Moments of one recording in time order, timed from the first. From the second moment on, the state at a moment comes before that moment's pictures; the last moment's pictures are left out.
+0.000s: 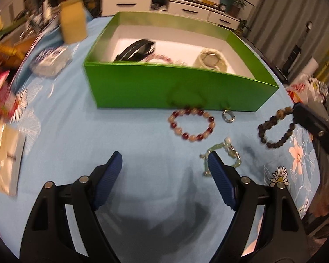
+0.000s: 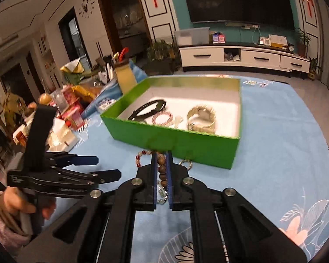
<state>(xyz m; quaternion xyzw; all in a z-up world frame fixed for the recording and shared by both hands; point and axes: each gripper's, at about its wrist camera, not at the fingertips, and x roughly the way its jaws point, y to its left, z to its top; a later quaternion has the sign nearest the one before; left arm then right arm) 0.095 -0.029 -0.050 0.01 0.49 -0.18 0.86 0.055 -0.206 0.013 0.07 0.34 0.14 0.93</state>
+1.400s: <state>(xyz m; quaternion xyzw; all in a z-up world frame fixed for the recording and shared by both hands) 0.107 -0.016 -0.013 -0.09 0.45 -0.25 0.85 0.045 -0.232 0.014 0.12 0.33 0.11 0.93</state>
